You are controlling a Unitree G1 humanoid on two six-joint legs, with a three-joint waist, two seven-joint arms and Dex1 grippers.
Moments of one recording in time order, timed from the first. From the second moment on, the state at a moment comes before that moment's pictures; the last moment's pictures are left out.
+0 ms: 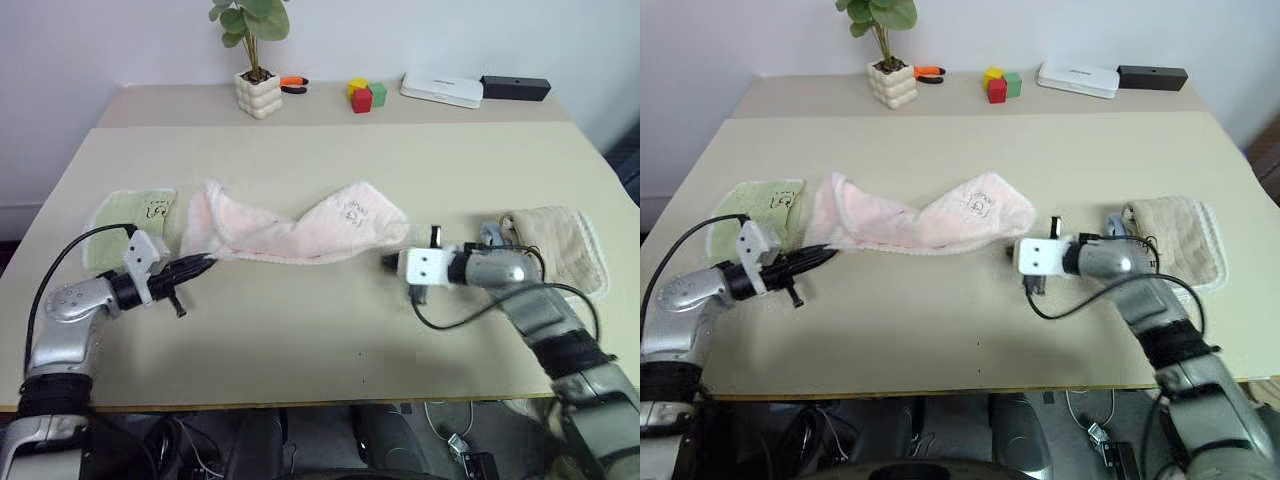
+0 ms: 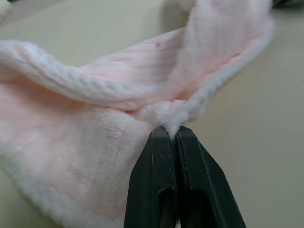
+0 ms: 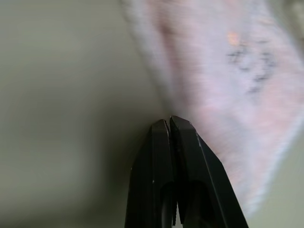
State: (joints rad) left arm -0.19 0.73 0.17 0.24 -0.40 0.01 -1.12; right arm -0.39 -0.77 0.24 0.11 -0.09 -0.17 0.97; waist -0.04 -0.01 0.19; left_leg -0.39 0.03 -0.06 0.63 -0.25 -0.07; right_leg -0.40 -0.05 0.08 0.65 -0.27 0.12
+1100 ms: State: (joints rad) left arm -0.08 0.80 0.23 -0.03 -0.51 0.25 -1.13; right arm -0.66 -0.70 0.35 0.43 -0.47 -0.39 0.56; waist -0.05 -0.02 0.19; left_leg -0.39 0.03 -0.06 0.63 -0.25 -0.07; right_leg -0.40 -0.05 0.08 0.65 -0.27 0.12
